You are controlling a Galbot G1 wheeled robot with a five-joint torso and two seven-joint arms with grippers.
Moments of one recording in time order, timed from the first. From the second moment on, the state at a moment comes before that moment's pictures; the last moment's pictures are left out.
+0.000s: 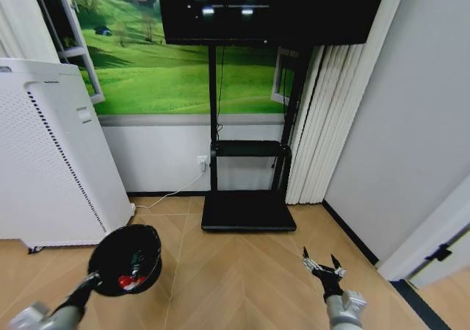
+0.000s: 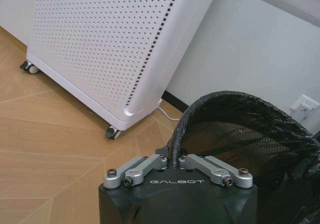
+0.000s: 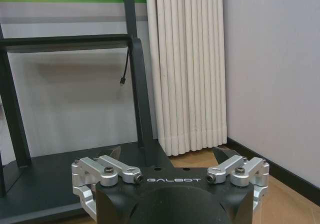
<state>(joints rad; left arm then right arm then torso) 1.84 -1.26 -1.12 -2.14 -1.11 0.34 -0.22 -1.64 1.30 0.63 1.95 0.39 0.06 0.25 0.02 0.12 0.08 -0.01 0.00</state>
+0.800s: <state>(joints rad) 1.94 -1.42 -1.14 -2.17 -1.21 0.37 -0.43 -1.61 1.29 0.65 1.89 0.40 0.10 0.24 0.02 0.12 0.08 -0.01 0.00</state>
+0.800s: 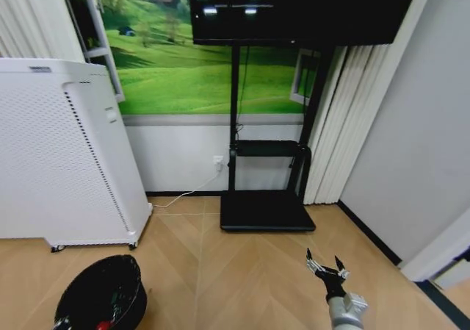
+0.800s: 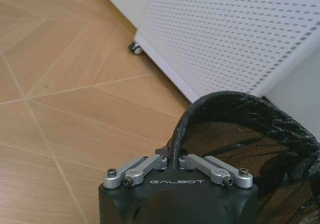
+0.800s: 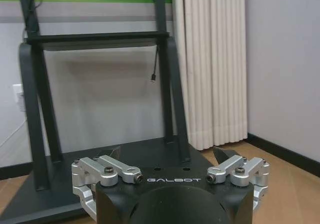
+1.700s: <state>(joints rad) 2.00 -1.45 -0.97 -2.14 -1.11 0.38 -0.48 -1.57 1.27 0.63 1.85 0.42 0.13 0.23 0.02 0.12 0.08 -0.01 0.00</state>
